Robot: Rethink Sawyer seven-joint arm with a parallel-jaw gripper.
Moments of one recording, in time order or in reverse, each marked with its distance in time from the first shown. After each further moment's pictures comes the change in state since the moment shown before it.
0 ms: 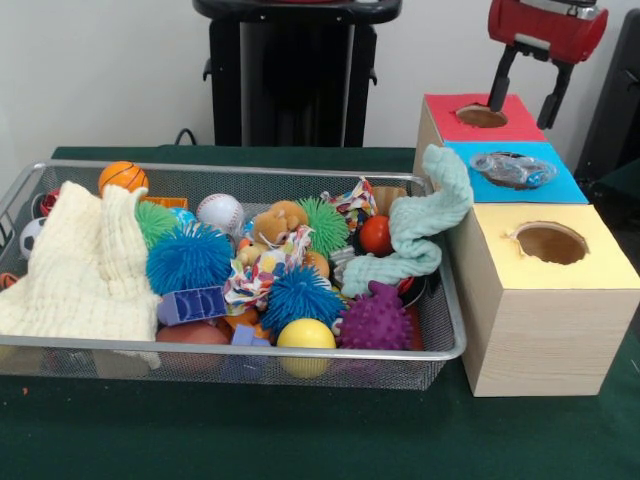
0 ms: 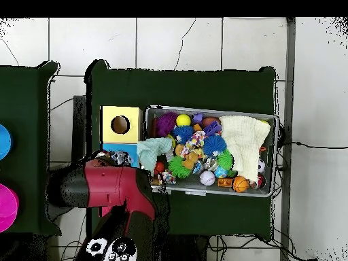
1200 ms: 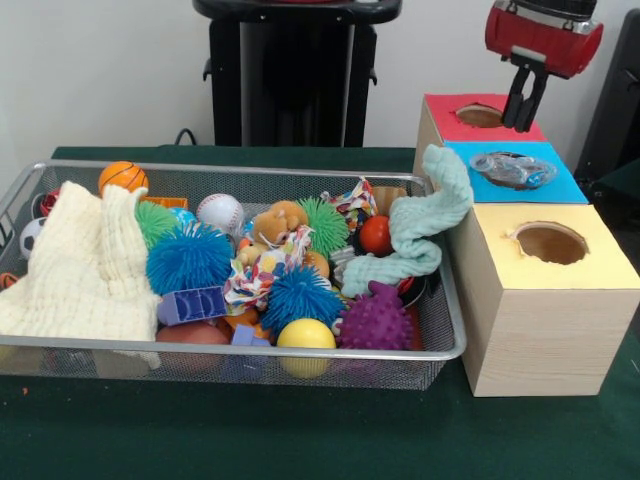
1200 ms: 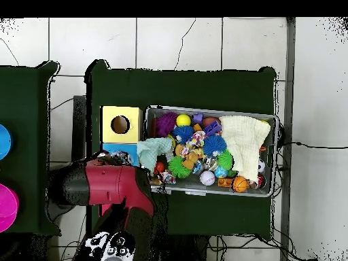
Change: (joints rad) arm 0.011 0.030 0.001 -0.007 -0.005 0.000 0.000
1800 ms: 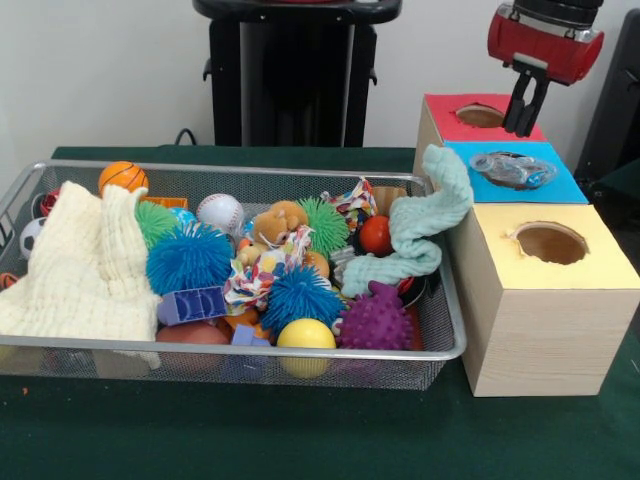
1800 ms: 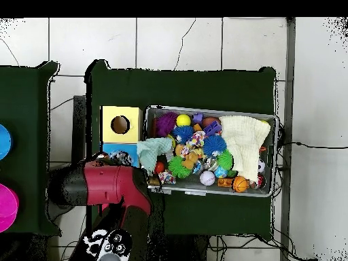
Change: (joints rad) arm 0.009 0.020 0.000 0.000 0.000 -0.011 0.000
